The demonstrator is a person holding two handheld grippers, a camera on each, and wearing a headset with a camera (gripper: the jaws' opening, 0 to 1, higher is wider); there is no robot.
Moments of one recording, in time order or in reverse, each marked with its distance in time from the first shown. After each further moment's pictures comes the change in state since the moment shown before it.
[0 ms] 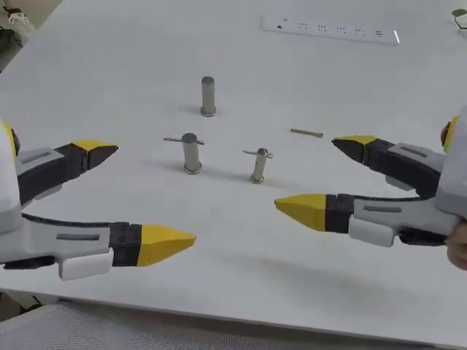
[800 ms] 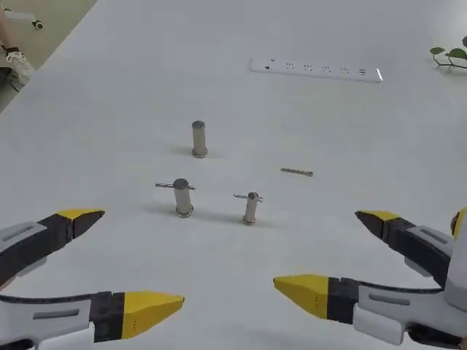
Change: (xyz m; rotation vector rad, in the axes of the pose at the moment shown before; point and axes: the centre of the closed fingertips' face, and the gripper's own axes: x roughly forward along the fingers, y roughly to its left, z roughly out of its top) left arm -0.008 -0.008 -0.003 -0.110 -0.008 0.001; right arm -0.022 0.005 -0.022 0.150 0.031 -0.133
